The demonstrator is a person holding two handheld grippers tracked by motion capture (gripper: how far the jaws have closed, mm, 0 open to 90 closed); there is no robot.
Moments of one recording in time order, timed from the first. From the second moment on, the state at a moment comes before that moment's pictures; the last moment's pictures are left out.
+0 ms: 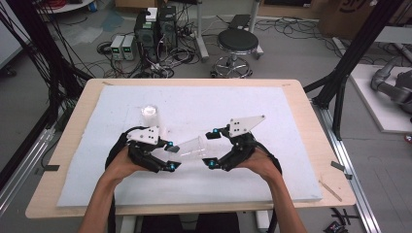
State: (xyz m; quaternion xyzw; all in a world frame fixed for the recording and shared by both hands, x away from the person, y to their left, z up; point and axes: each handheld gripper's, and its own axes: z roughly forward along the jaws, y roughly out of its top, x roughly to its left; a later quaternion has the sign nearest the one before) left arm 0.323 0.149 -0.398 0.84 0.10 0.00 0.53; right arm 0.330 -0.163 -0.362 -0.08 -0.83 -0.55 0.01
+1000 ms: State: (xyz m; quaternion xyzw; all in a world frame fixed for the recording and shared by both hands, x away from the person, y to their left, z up) left arm 0.321 0.146 -0.411 0.76 0.09 -0.02 0.65; right arm 0.330 -0.168 -0.379 -0.07 -0.80 -0.60 0.01
